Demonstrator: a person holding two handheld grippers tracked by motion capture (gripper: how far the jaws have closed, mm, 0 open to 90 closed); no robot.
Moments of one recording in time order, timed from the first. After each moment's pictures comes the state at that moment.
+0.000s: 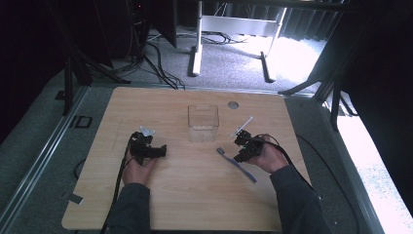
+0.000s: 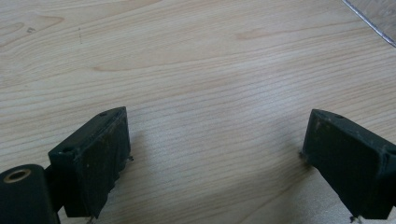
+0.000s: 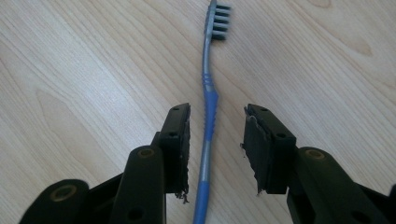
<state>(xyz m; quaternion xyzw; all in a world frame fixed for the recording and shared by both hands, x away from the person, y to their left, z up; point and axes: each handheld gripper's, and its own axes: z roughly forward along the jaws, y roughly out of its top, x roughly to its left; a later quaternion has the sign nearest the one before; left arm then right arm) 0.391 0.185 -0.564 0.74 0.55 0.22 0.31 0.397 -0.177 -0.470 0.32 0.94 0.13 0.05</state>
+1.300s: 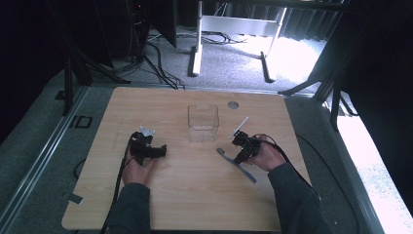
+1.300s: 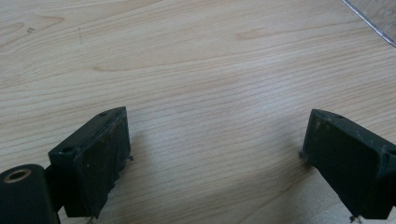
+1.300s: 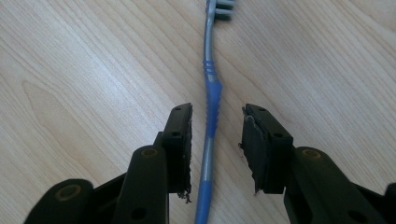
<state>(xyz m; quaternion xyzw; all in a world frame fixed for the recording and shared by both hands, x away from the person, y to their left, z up) 0.391 0.185 -0.564 0.74 0.56 0.22 0.31 0.407 -0.173 -0.484 0.33 0.94 0.09 0.02</state>
